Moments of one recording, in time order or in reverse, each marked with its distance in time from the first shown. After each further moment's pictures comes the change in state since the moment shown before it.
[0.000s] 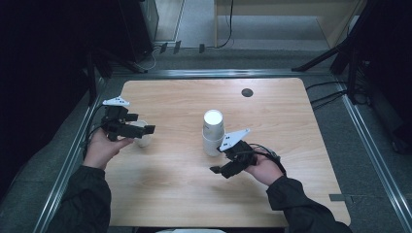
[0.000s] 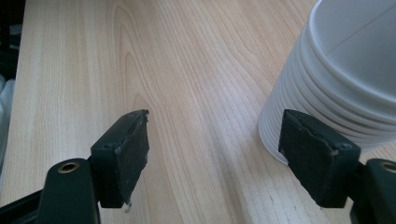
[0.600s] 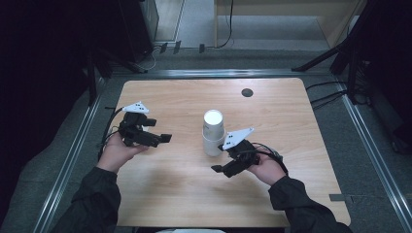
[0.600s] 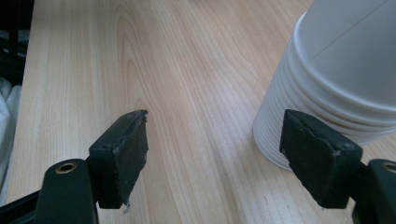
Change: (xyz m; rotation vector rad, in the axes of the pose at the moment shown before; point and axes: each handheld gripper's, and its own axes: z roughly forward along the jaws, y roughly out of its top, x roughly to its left) left arm -0.039 0.004 0.023 0.035 -0.103 0.101; right arm -0.002 0.000 -0.009 -0.029 0.002 0.000
